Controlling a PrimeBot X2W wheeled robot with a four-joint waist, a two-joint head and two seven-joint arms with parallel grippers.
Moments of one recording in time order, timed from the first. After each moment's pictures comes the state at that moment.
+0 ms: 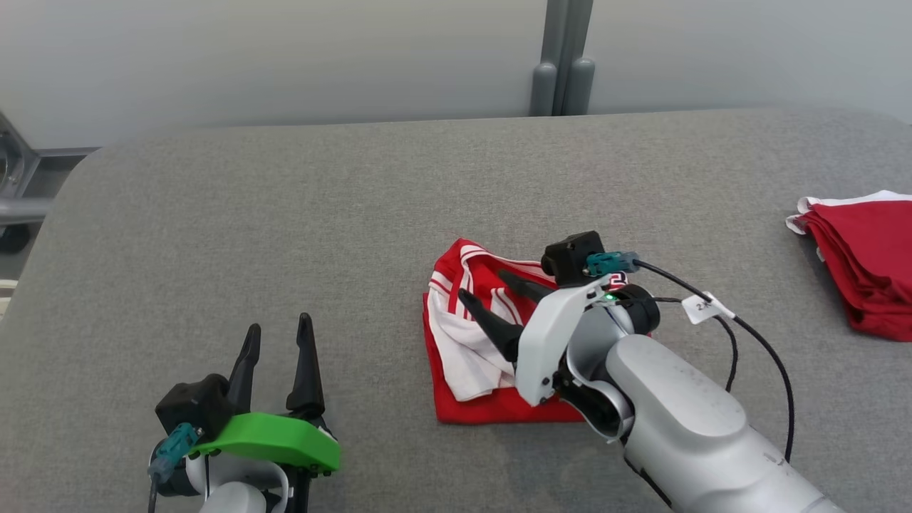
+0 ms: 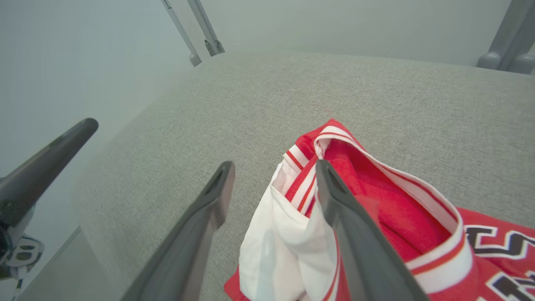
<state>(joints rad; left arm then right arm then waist) -0.13 0.11 -0.28 0.29 -0.55 0.07 -0.26 -0.61 -0.06 0.67 0.60 0.64 0.13 0.11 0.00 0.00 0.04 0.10</state>
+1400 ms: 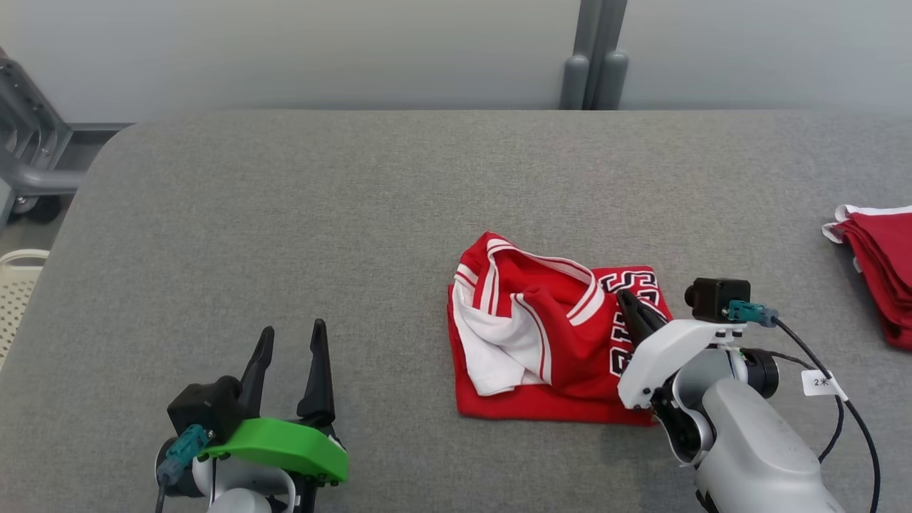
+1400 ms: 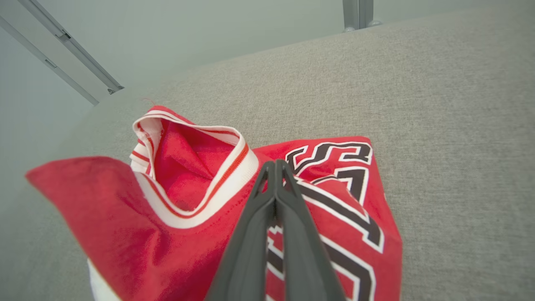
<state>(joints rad) -0.11 0.13 -0.32 0.23 -0.55 0.09 -0.22 -0.44 -0.06 0.22 0.71 0.46 0.13 -0.08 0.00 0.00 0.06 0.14</state>
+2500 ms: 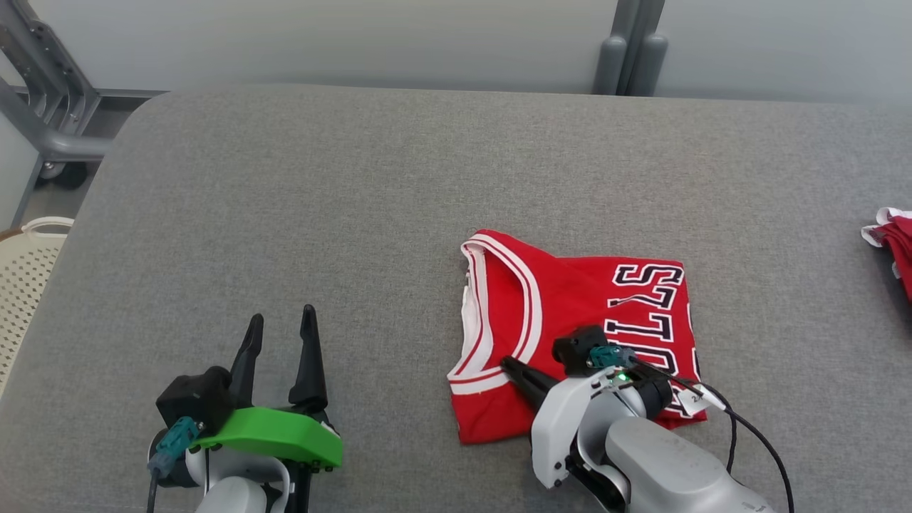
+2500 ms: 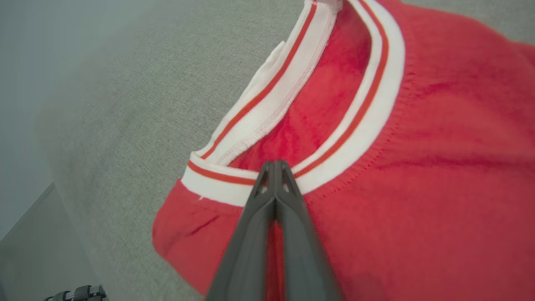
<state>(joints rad) -0.14 0.13 -0.31 0.24 -0.56 0.10 -0.25 -0.56 -0.05 0.84 0.89 0.65 0.13 -0.18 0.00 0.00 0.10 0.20</state>
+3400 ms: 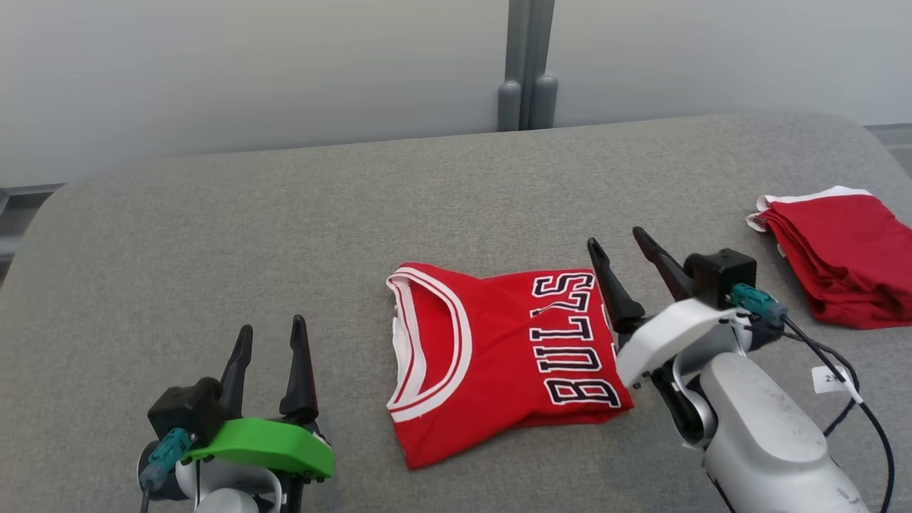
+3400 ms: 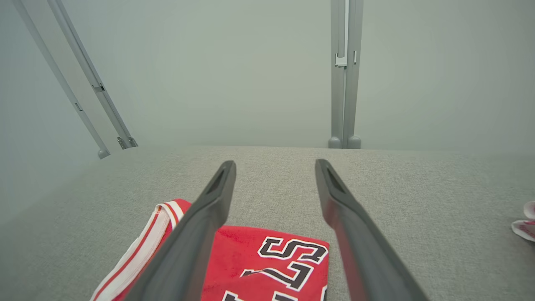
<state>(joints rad) -0.11 0.15 -0.31 0.22 -0.56 0.12 -0.25 -0.49 -0.13 0.36 0.60 0.41 0.13 -0.26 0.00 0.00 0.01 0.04</state>
